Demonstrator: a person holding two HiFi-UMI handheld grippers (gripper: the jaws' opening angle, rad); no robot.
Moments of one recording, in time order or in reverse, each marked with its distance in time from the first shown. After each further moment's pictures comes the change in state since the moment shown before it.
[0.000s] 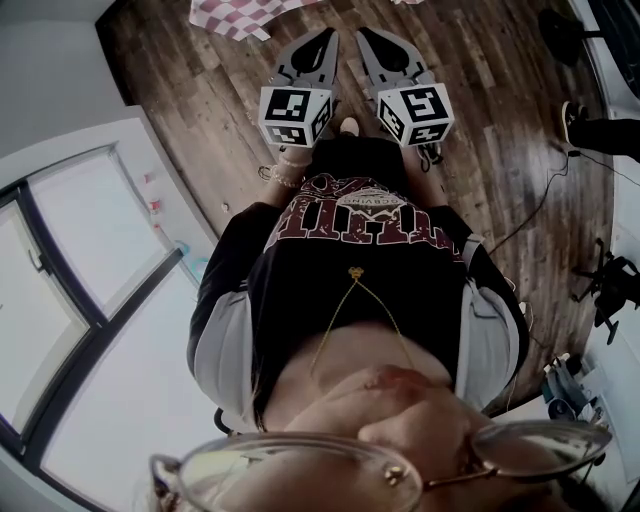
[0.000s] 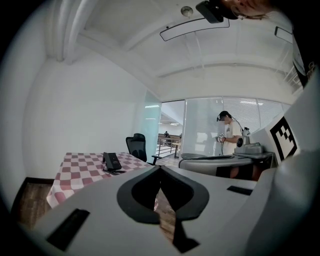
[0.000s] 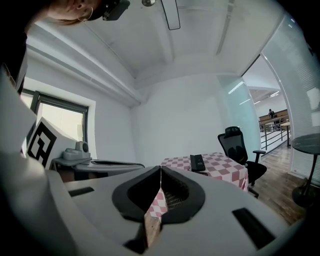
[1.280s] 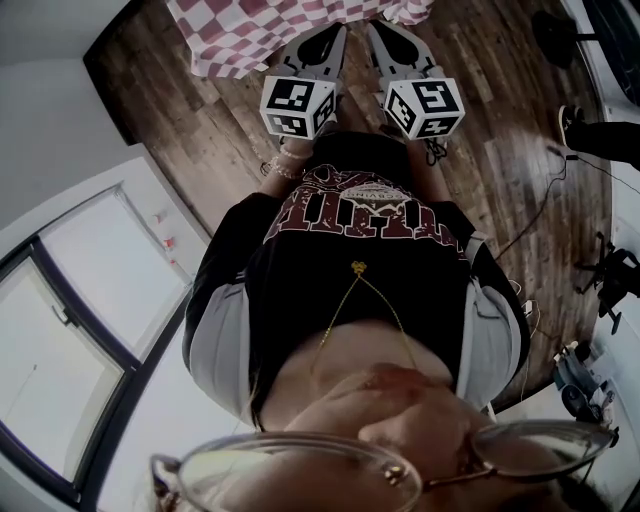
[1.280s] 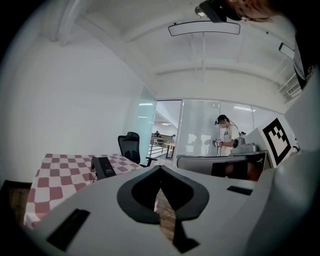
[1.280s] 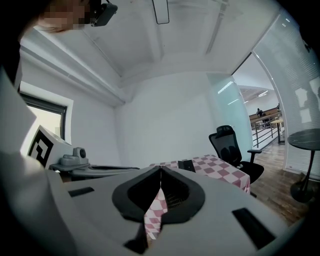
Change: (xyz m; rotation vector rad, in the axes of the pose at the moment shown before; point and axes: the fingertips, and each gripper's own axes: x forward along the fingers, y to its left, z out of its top) left arm 0.132 0.106 0.036 -0.023 0.008 -0.142; right arm 0.144 -0.092 0.034 0.059 -0.017 -0.120
